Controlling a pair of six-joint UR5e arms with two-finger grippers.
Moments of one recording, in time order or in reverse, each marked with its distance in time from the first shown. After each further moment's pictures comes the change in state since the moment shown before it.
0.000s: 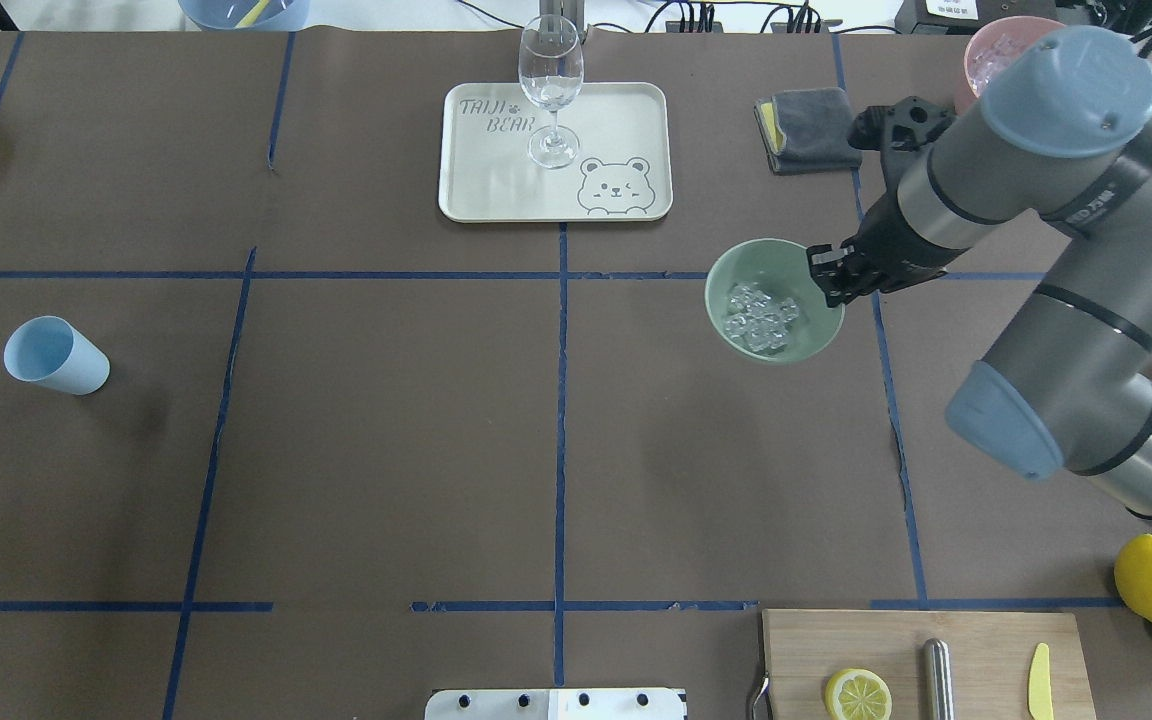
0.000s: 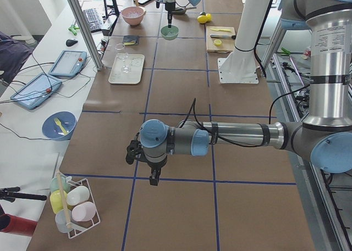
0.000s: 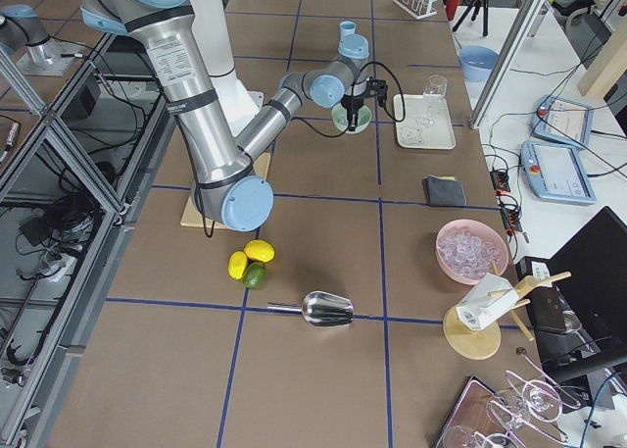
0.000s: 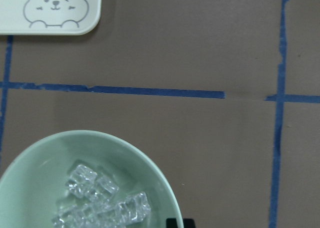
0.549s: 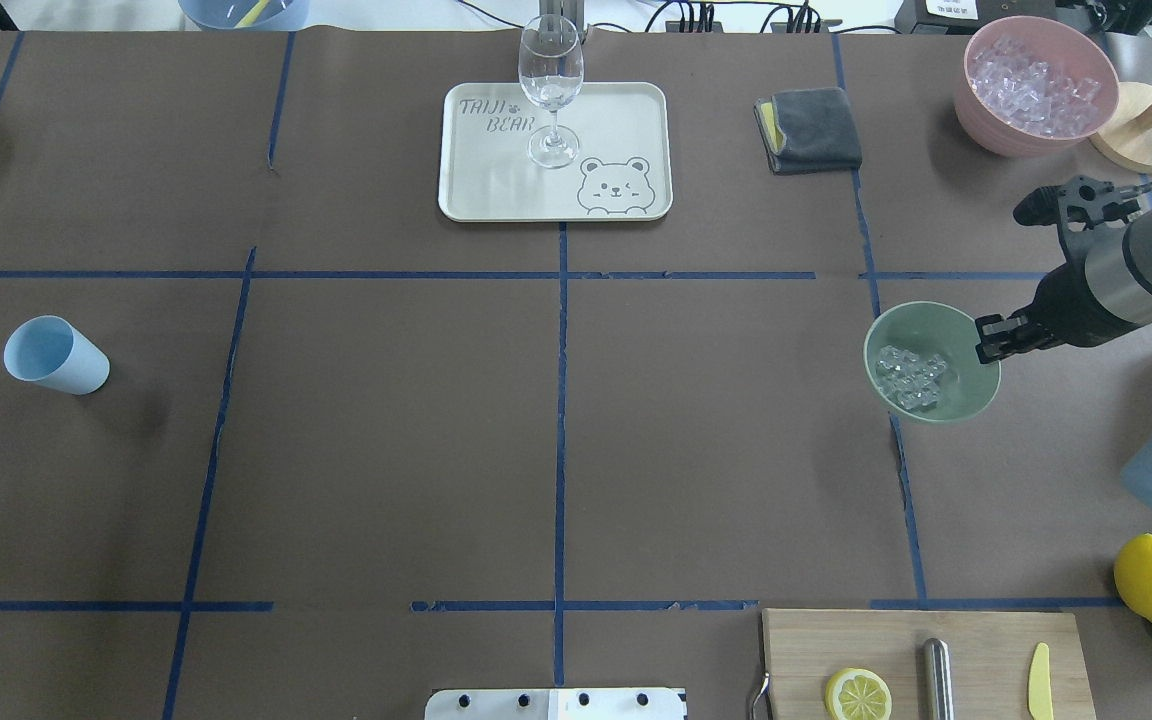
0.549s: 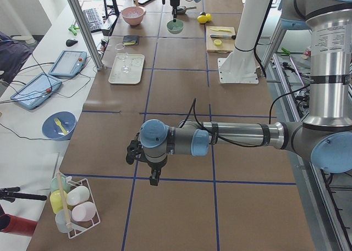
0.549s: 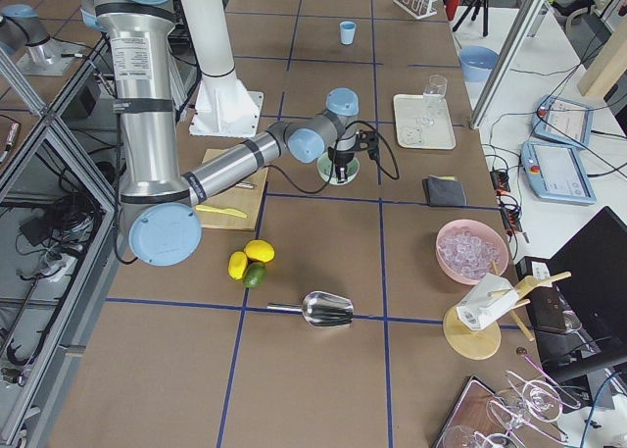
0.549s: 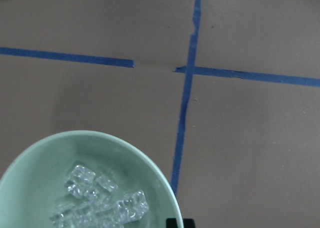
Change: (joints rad) left arm 0.000 0.001 -0.001 0.000 0.000 0.001; right arm 0.053 -0.327 0.005 0.280 0.027 -0.124
